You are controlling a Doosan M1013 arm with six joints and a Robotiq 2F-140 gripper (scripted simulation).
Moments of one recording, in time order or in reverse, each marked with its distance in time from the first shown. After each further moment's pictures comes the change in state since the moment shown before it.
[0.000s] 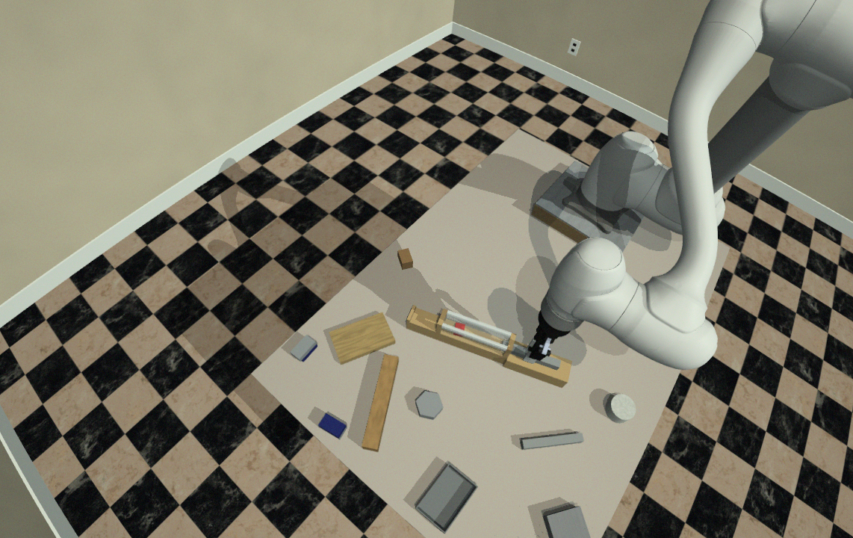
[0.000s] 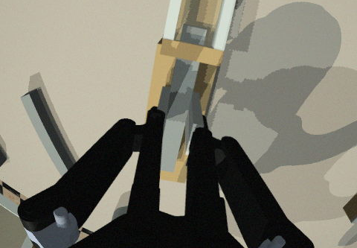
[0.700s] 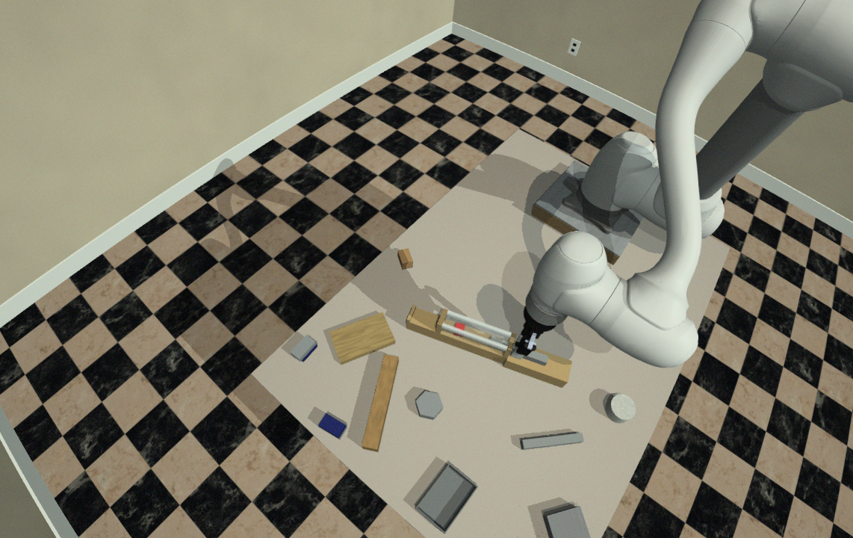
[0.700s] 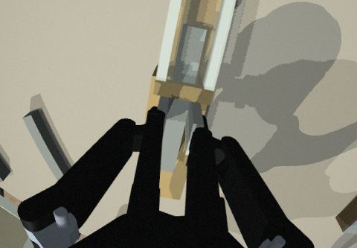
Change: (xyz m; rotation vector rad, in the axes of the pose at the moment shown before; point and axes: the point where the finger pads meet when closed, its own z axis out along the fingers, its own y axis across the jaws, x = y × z) arm 0.032 0.000 0.000 0.000 0.000 0.000
